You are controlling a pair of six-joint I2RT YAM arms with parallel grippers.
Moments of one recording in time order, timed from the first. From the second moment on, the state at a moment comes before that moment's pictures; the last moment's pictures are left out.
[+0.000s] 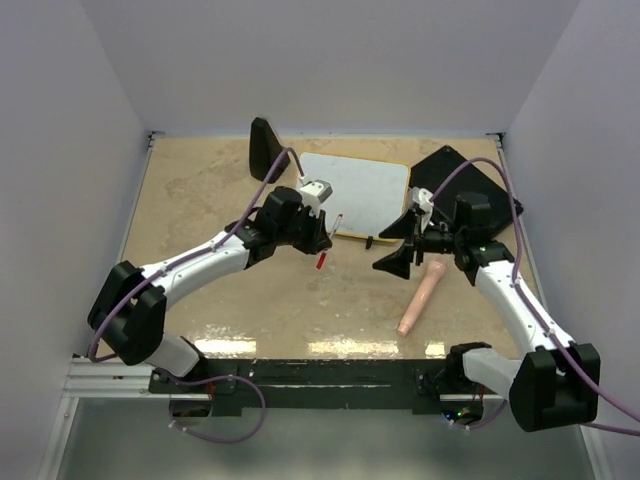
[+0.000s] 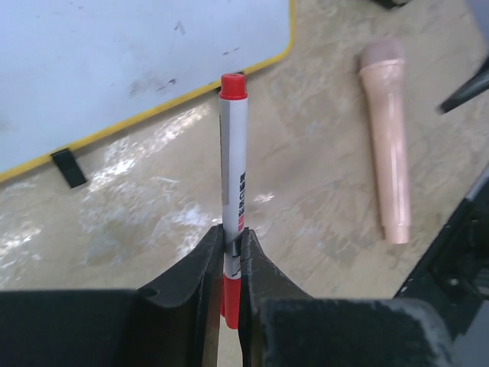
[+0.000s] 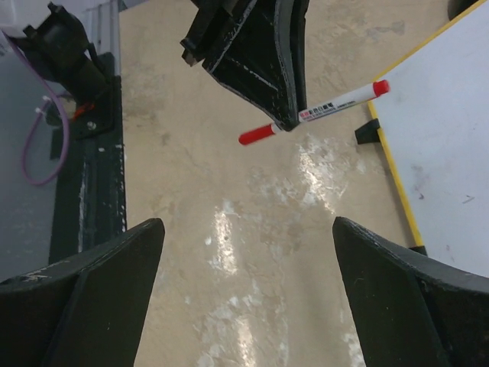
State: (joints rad) left arm -0.69 1.51 1.04 -0.20 0.21 -0.26; right arm 0.12 1.09 0.77 -0.26 -1.18 -0.34
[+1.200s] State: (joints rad) left arm -0.78 1.55 0.84 0.69 0.17 -0.81; right arm 0.25 1.21 0.62 0.34 -0.86 0.46
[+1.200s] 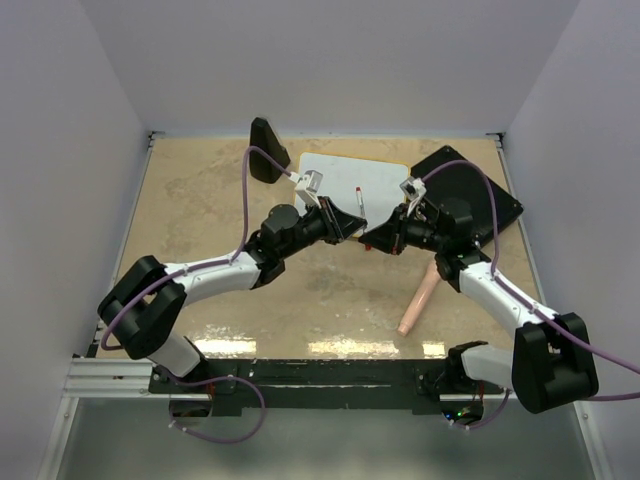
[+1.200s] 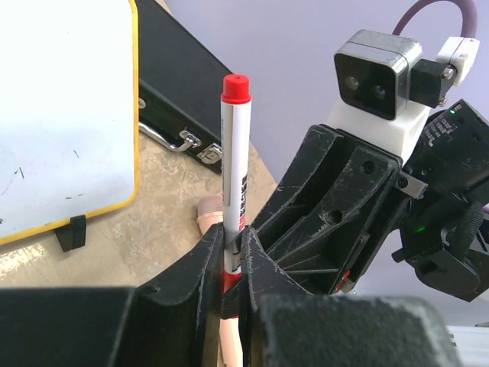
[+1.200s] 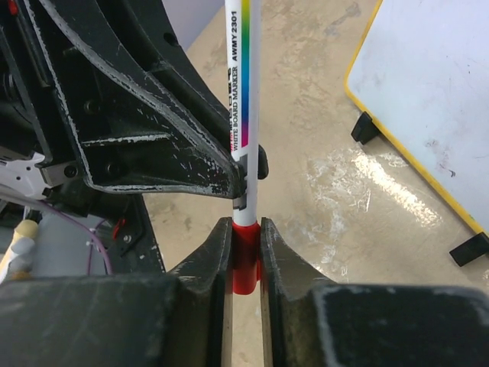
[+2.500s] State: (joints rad) left arm -0.70 1.29 0.90 -0.01 0.62 -0.60; right arm 0.45 1.04 0.81 -0.47 -0.74 -0.92
